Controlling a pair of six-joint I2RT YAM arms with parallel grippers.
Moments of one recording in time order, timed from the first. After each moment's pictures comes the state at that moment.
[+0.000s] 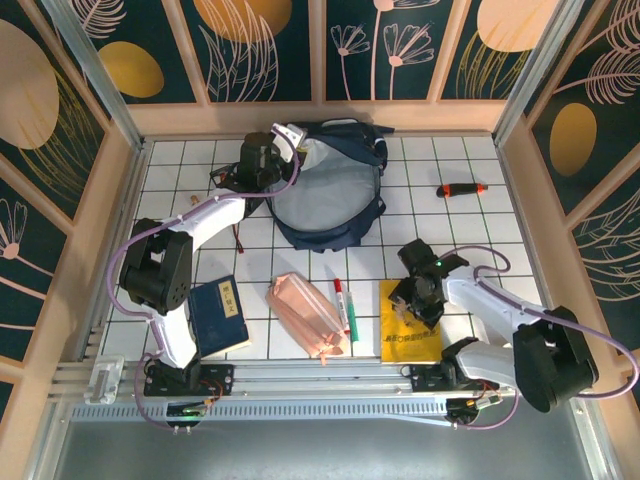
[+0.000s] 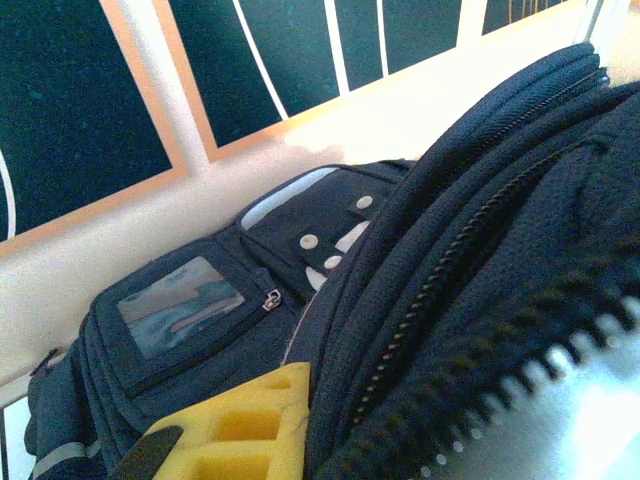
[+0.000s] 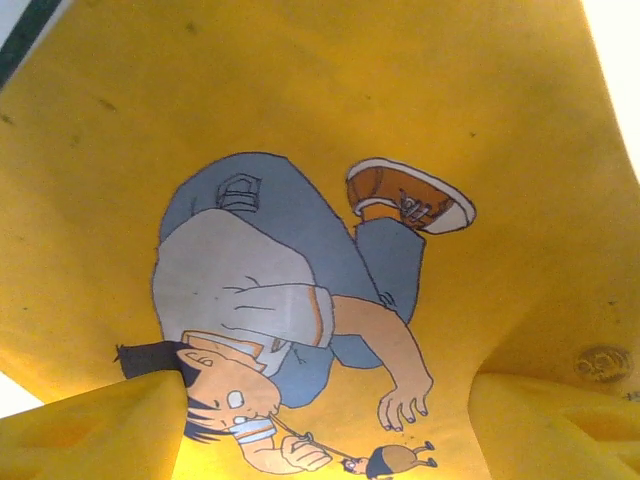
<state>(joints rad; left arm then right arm) -0.43 1.86 1.34 0.22 0.14 0.12 0.48 1.19 0.58 -0.85 -0.07 1.12</state>
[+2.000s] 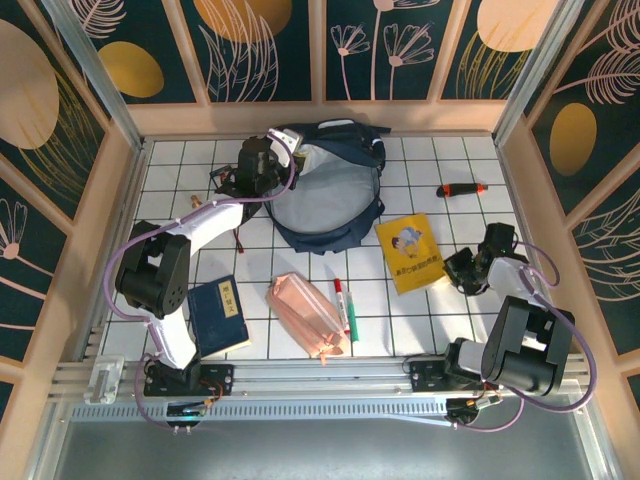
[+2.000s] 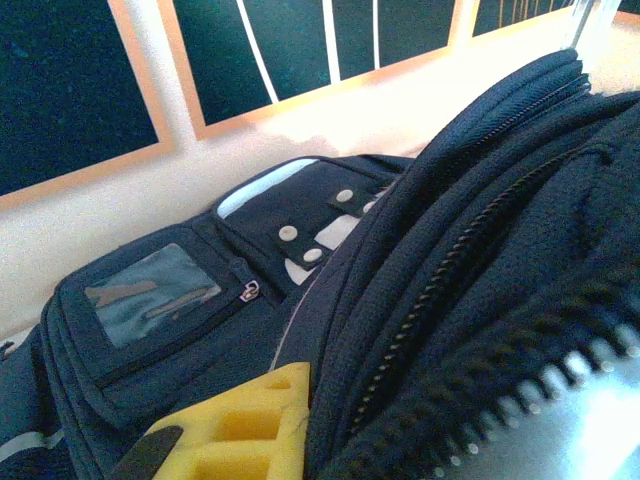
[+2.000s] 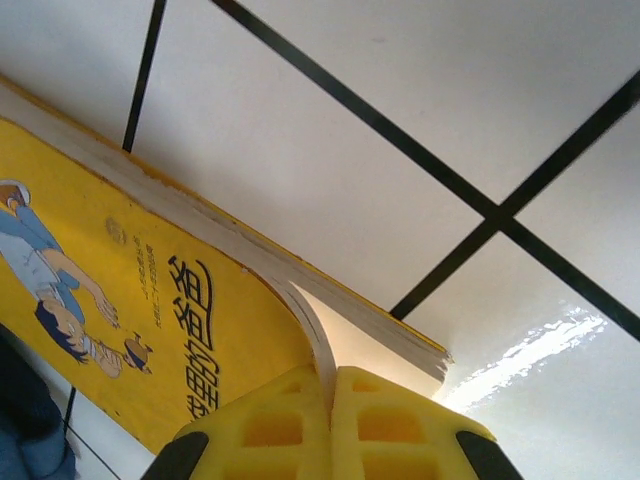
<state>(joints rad) -0.43 1.83 1.27 0.25 0.16 0.06 -0.28 1.26 0.59 -0.54 -0.37 0.72</state>
